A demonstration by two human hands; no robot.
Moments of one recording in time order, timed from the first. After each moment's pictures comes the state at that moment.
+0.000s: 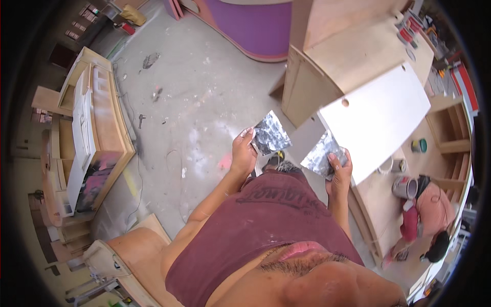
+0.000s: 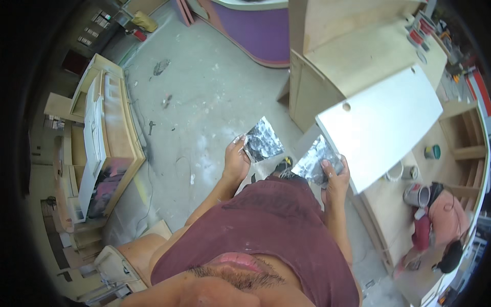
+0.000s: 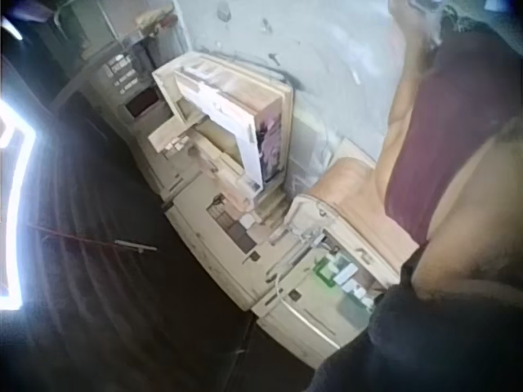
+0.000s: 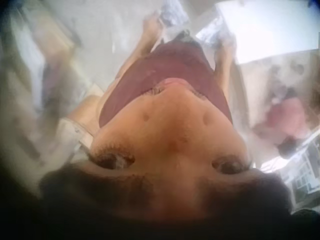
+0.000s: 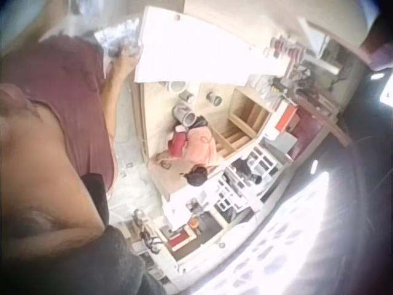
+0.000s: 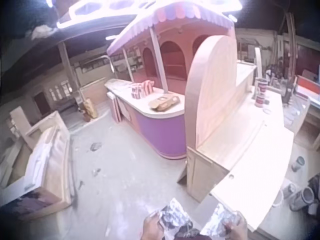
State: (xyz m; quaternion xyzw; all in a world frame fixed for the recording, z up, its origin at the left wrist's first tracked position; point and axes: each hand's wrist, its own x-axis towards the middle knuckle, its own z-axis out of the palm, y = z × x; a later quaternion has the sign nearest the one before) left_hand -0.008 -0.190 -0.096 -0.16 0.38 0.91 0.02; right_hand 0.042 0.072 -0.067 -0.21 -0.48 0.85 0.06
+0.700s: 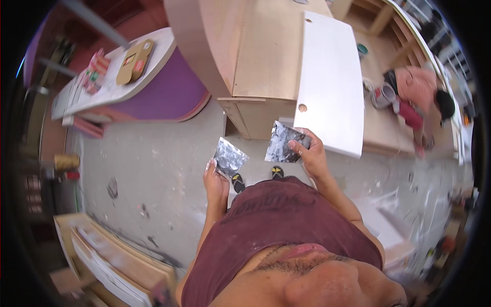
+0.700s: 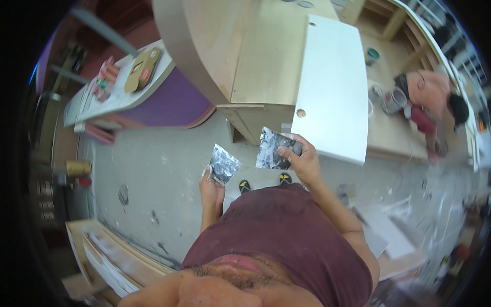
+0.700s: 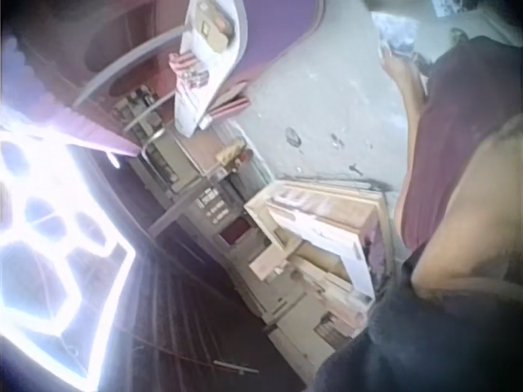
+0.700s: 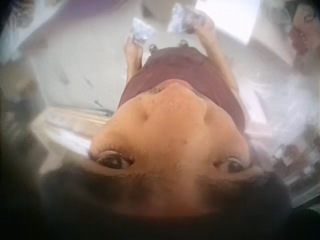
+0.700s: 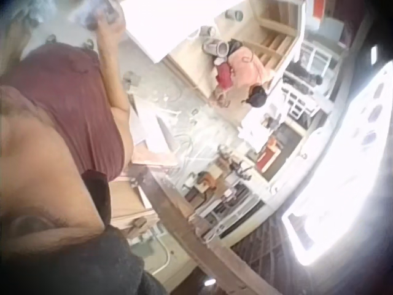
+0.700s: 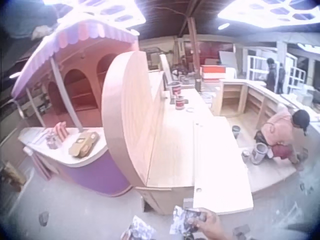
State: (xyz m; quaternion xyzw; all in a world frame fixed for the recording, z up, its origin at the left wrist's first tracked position) left_hand -0.178 -0.205 -0.132 -0.09 0.43 0.86 0.26; right_hand -0.031 0.039 -0.062 -0.25 -0.53 0.78 0.22
